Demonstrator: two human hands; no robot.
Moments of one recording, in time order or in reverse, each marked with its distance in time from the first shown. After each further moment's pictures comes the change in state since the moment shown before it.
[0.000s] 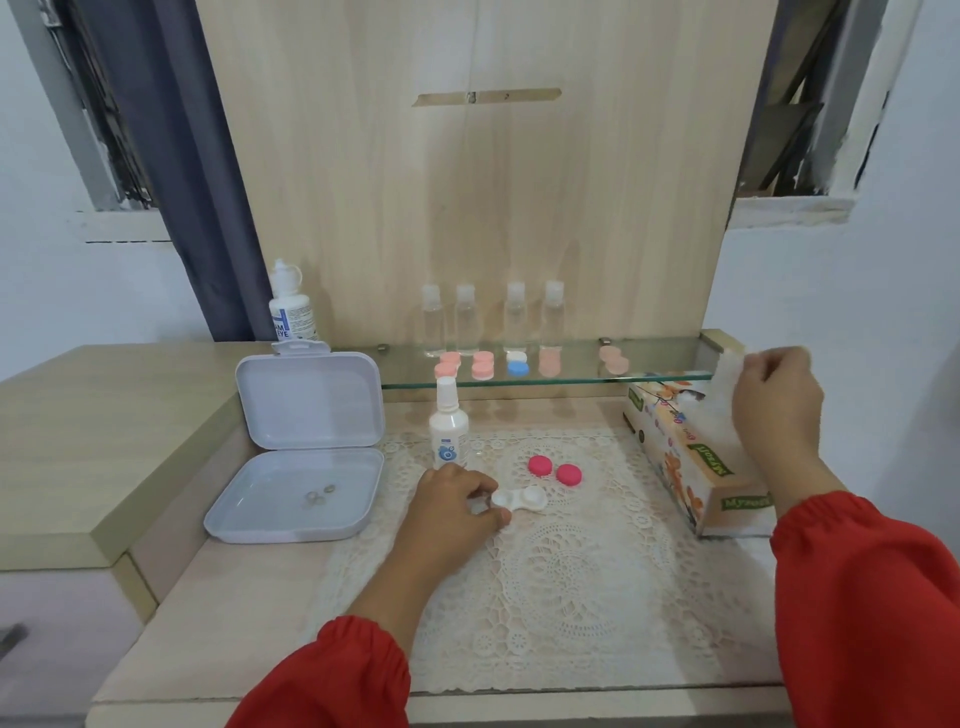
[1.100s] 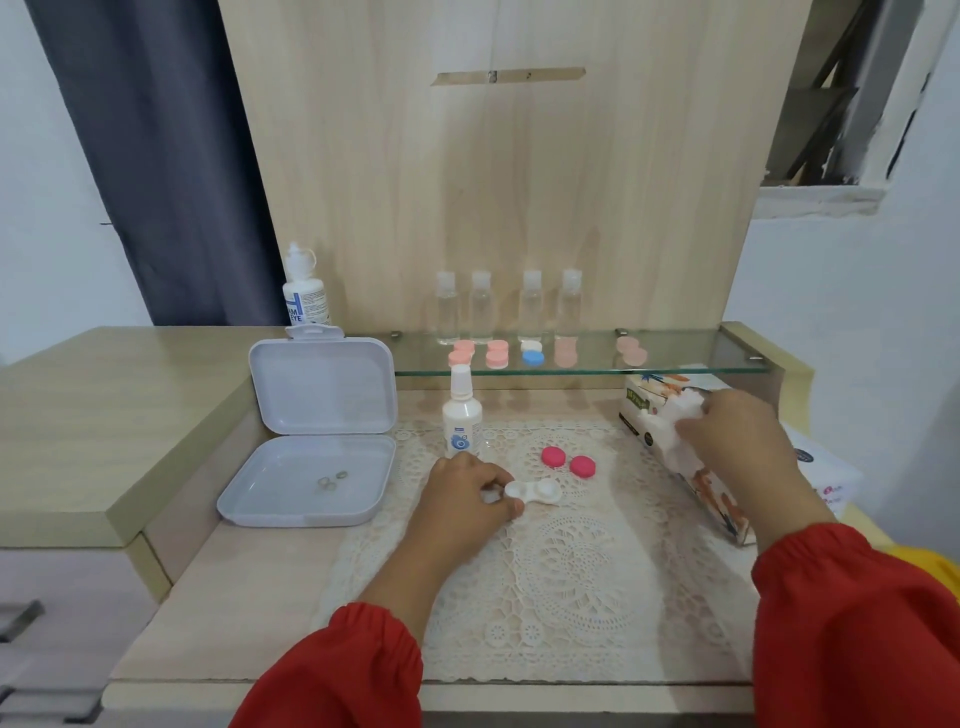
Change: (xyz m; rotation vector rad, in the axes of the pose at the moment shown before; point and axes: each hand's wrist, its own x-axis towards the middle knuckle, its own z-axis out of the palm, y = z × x) left_hand 0.000 0.001 -0.001 0.009 -0.013 0.000; right_hand -0.040 -0.008 0.021 -0.545 -0.398 -0.059
